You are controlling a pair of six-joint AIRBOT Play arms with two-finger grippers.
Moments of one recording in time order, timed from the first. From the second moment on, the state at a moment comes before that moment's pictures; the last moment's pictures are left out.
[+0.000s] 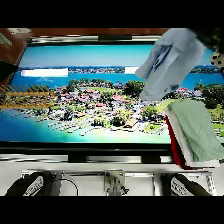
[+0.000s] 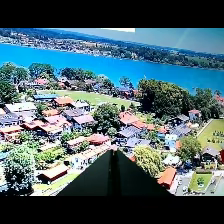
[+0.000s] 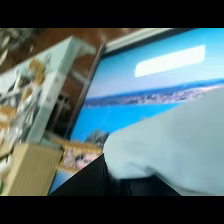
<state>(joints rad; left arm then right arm) 0.21 -0.89 1.47 0.93 -1.28 -1.43 -0.29 -1.15 1.77 -0.58 1.30 1.58</state>
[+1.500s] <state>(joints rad) 0.21 -0.89 1.47 0.93 -1.32 -1.40 -0.49 -1.25 1.79 -0.90 1.28 1.47</state>
